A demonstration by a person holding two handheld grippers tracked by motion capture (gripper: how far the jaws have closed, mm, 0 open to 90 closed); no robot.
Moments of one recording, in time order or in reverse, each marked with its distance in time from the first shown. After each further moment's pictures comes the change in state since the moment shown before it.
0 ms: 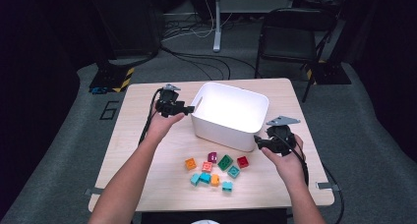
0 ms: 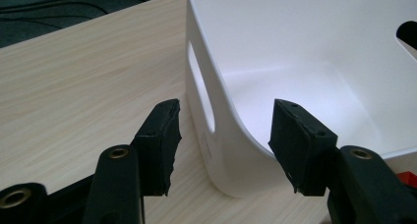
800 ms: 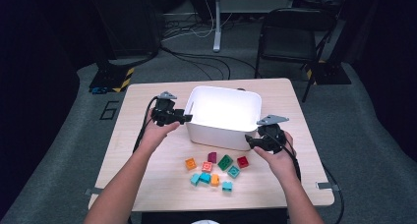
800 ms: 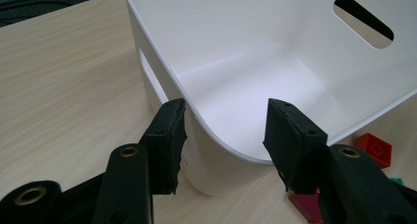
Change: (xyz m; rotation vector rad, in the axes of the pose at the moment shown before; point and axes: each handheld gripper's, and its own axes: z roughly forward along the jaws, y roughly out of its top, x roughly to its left) left arm -0.007 -0.025 -0.025 0.007 -0.073 0.030; right arm 0.008 0.005 0.026 -0.009 0.066 -0.082
